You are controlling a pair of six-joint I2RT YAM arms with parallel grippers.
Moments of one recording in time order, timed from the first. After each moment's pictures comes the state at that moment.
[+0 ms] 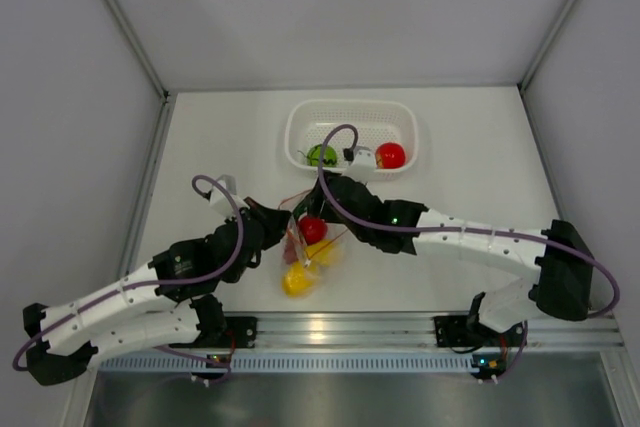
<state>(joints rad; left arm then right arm) -1.12 0.71 0.79 -0.58 -0.72 -1.23 1.14 1.42 1.12 -0.26 0.56 0.91</state>
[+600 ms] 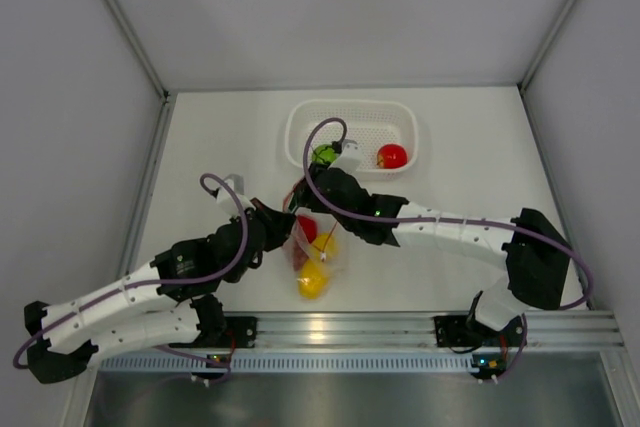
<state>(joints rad) -1.13 0.72 0.79 -0.56 -0.67 -1.18 1.09 1.56 1.14 -0.06 0.51 0.90</state>
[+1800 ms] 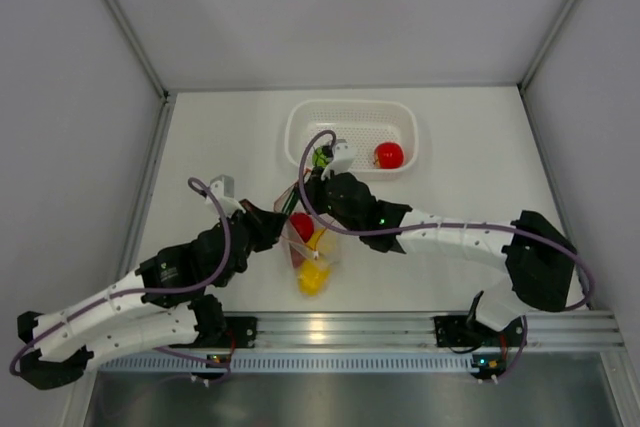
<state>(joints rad) -1.13 0.63 0.77 -0.55 -0.67 -1.05 1.08 1.54 1.03 0.22 0.39 0.62</state>
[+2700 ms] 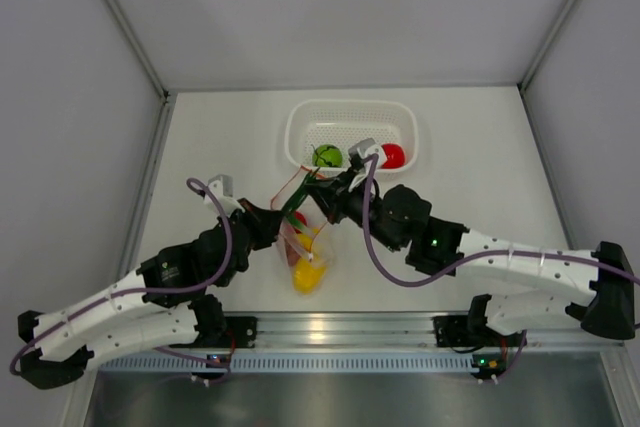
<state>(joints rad) -1.13 0.63 0.77 -0.55 -0.72 -1.02 1.21 1.17 0.94 0.29 0.37 0.28</state>
